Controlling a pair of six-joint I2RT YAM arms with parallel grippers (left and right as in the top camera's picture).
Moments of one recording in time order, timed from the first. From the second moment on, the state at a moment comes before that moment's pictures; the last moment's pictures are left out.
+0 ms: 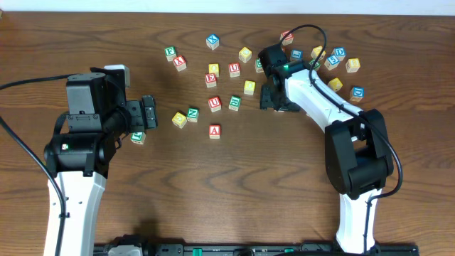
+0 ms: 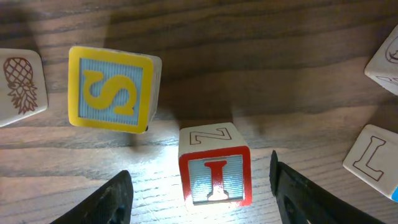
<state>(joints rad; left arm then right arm) 0.02 1.15 1.13 -0.81 0.10 -0.07 0.39 2.14 1.61 -0.85 0.15 0.51</state>
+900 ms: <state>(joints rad) 0.02 1.15 1.13 -0.81 0.10 -0.07 0.39 2.14 1.58 -0.81 0.17 0.52</state>
